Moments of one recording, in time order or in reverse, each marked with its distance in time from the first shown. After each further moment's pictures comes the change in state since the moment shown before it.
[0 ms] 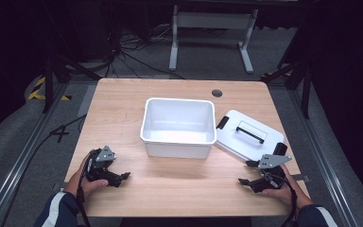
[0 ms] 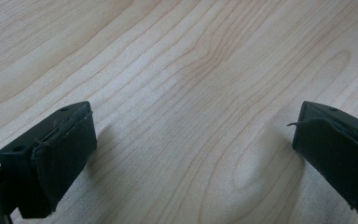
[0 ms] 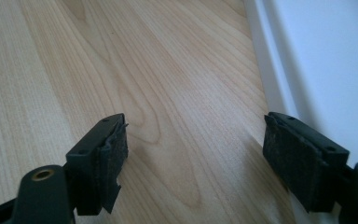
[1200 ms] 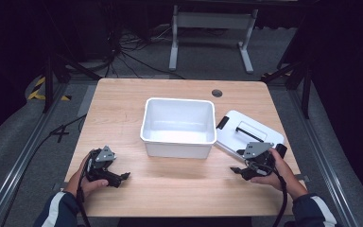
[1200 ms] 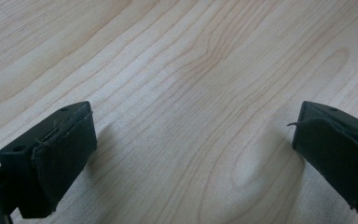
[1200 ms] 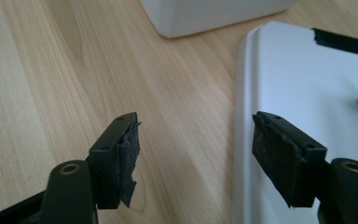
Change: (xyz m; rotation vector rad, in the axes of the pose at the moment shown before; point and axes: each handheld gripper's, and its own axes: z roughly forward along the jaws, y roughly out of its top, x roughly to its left) left arm 0.000 0.000 0.000 -0.002 -0.002 0.003; right arm 0.011 0.070 0.006 0.151 -0.064 -0.183
